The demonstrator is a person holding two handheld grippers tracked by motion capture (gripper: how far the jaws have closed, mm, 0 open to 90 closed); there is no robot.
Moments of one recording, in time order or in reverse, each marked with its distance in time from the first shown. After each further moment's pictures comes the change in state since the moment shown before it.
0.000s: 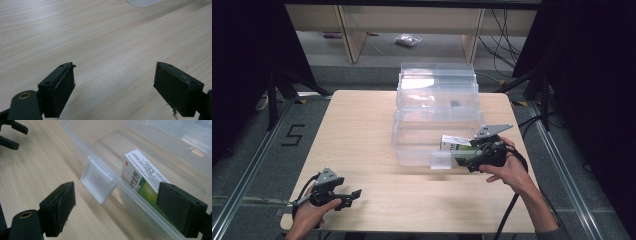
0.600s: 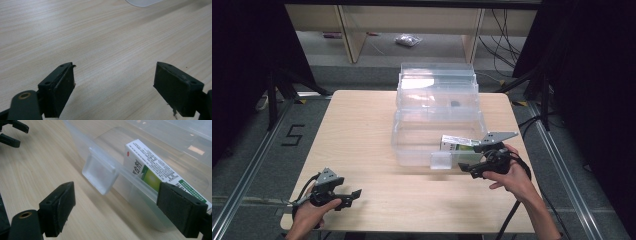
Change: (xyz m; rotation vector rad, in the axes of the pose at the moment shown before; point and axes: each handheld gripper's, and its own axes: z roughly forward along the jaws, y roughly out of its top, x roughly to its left) left arm 0.000 0.000 0.000 -0.001 0.000 0.000; right arm 0.003 -0.020 -0.003 -0.024 -0.001 0.020
